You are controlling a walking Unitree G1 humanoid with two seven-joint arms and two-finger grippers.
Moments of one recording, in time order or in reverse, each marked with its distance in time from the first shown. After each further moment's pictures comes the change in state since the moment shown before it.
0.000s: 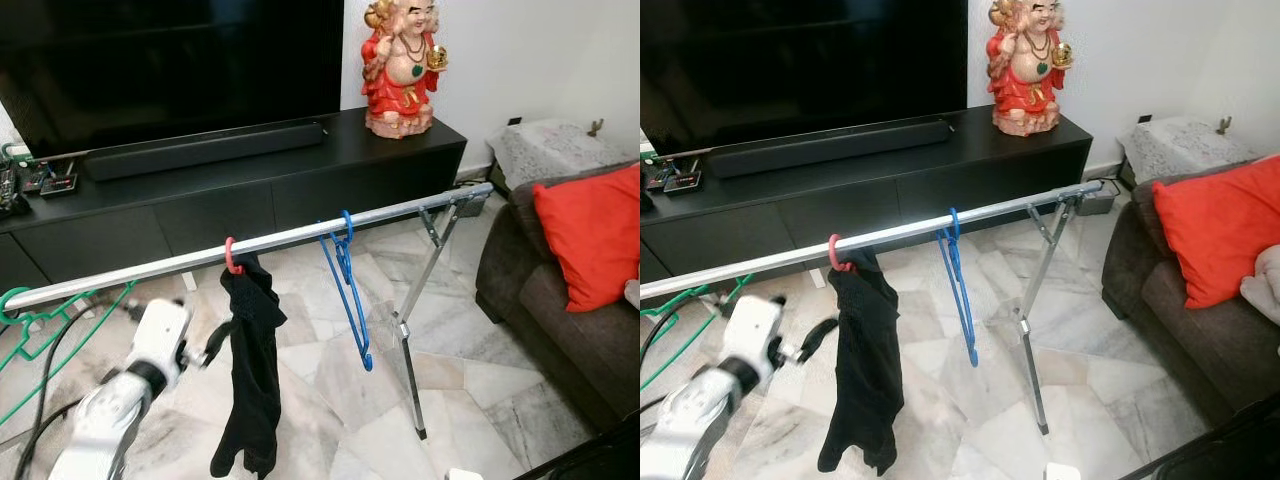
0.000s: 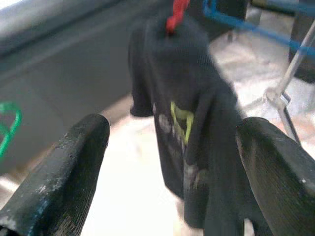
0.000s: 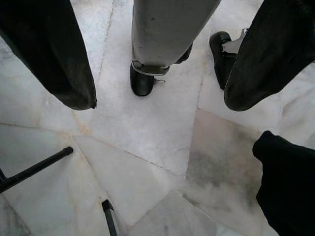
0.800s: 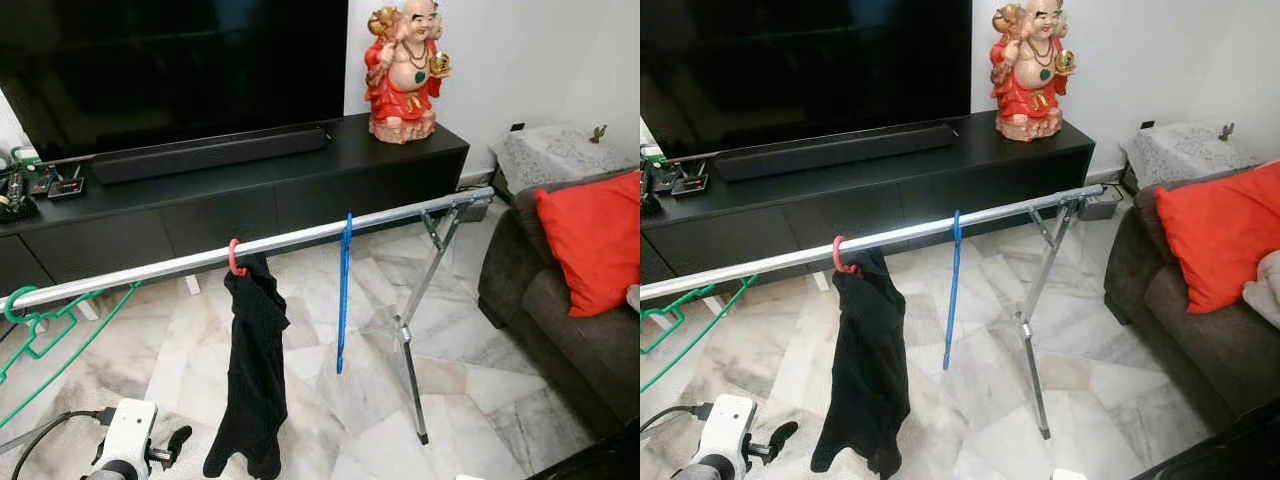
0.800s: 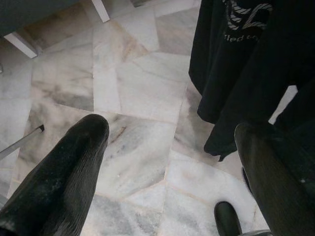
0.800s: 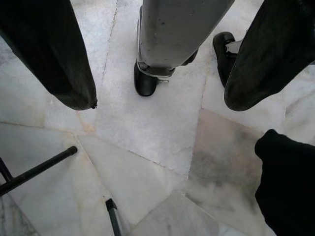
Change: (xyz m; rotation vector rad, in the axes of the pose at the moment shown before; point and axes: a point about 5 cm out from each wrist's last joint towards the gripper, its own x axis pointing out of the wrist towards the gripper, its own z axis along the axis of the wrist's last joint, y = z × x) left arm -0.040 -0.005 -0.108 -0.145 0.429 0.168; right arm -0.002 -0.008 -0.005 -0.004 0.010 -0.008
